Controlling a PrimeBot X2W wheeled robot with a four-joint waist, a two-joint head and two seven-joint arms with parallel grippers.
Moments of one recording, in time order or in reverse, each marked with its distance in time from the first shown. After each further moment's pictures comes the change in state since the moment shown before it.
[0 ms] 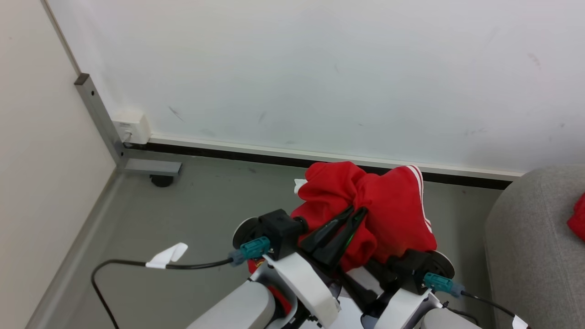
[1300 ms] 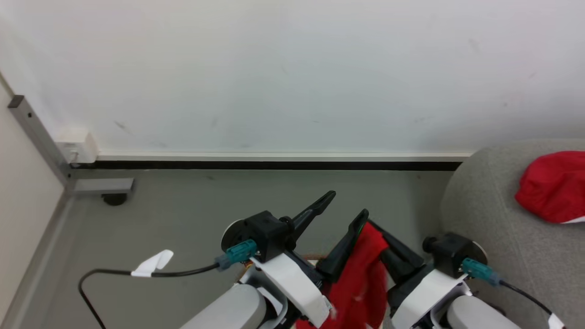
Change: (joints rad) left arm 0.016 0.034 0.009 -0.026 -0.015 0.039 -0.026; right arm 0.048 -0.022 -0.177 -0.040 -0.026 0.000 0.001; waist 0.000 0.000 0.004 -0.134
